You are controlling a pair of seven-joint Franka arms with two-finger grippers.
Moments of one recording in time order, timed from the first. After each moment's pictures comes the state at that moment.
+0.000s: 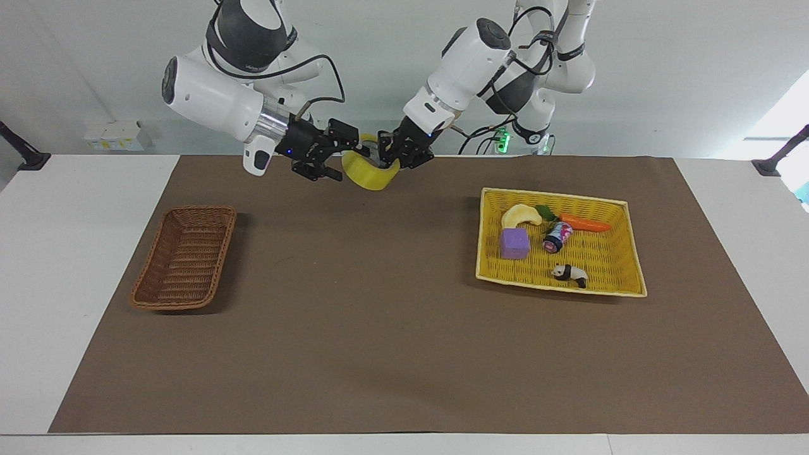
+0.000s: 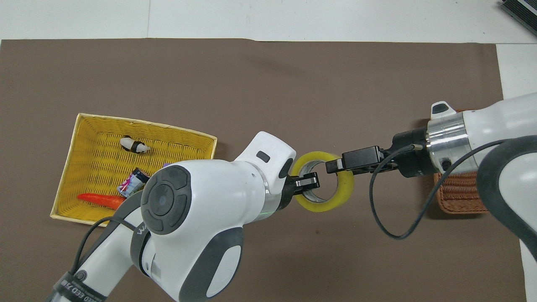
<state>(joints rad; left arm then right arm) -0.46 0.03 -0.30 -1.88 -0.51 2.29 -0.65 0.28 -0.06 -0.14 -1.93 0.85 1.74 -0.15</state>
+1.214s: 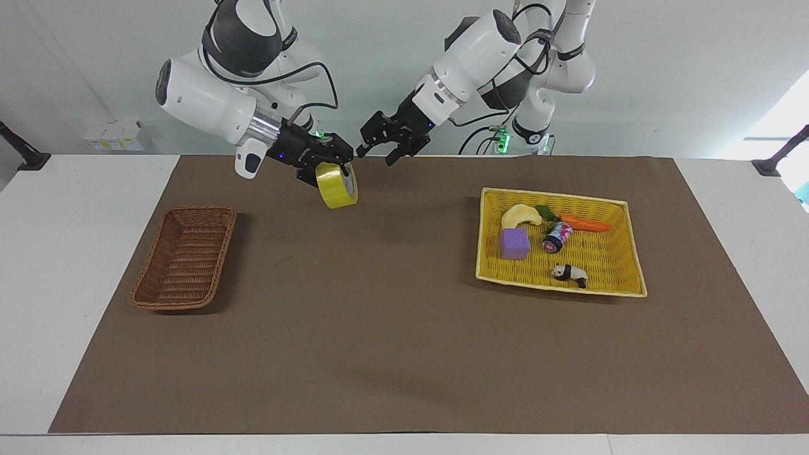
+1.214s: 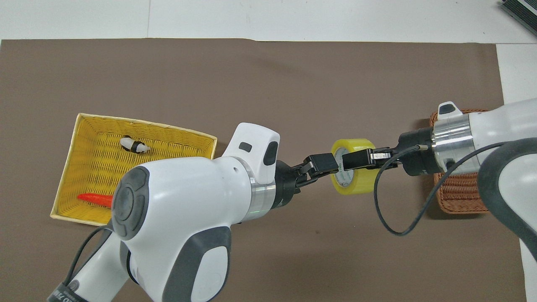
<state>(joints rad) -0.43 0.00 -0.31 -1.86 -0.68 2.35 -0.76 0.26 -0.07 -0.15 -1.95 0.83 1.79 -0.17</state>
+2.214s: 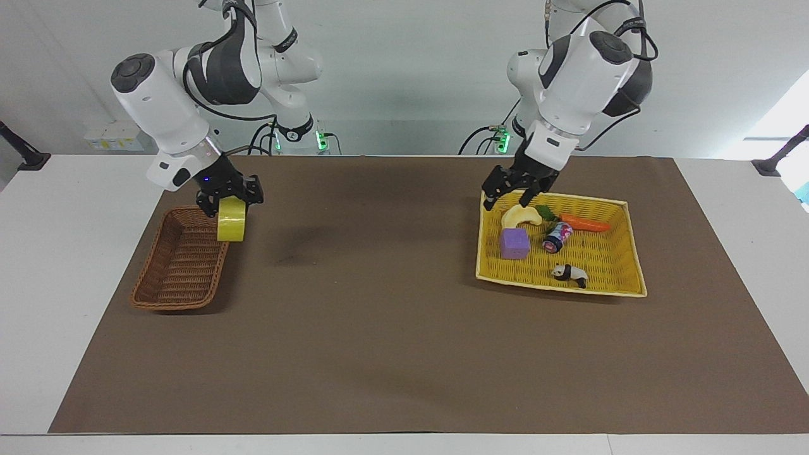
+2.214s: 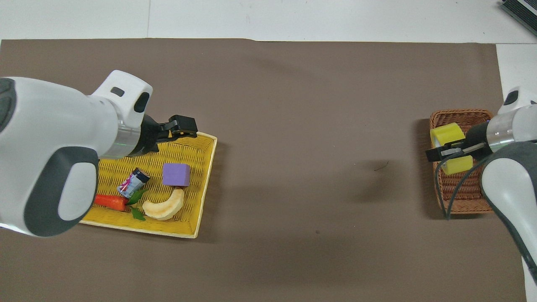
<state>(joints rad) -0.03 -0.02 -0.30 -1.83 -0.23 1.97 -0.47 0.08 -0.02 -0.15 -1.95 0.11 1.93 -0.38</state>
